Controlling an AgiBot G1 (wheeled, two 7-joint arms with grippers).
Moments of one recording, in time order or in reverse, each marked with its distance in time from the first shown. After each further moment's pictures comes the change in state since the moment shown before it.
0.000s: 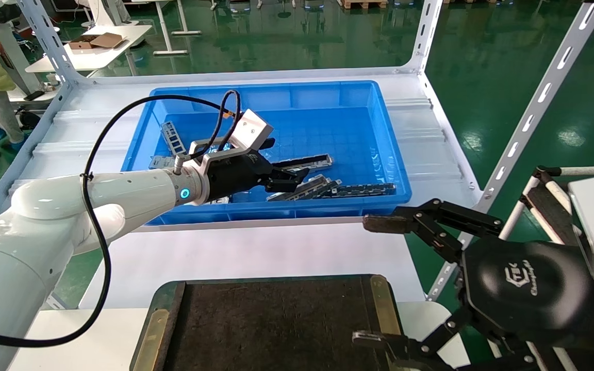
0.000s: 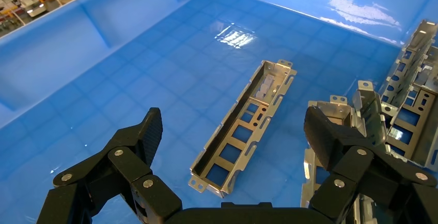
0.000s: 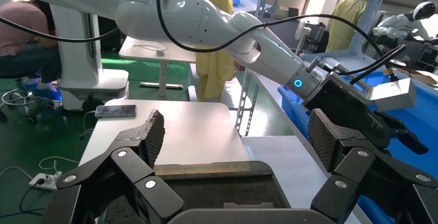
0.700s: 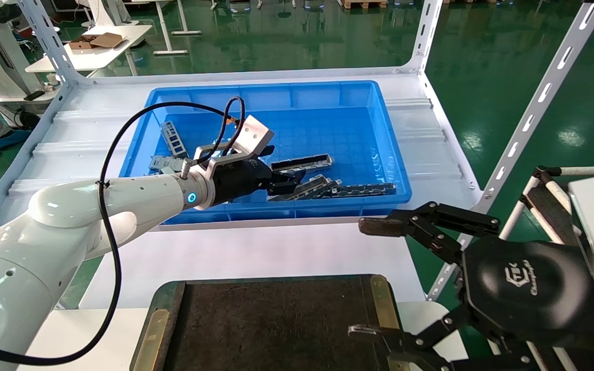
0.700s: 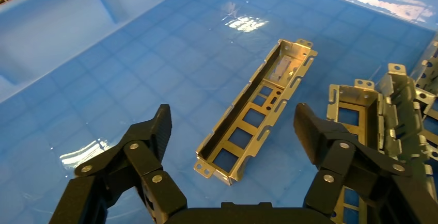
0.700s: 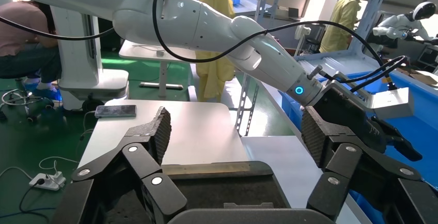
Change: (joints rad) left arm 0.026 -0.002 0.170 -0.068 -0.072 -0.119 -0.112; right arm 0.000 0.000 0.000 0.000 0.000 0.000 0.000
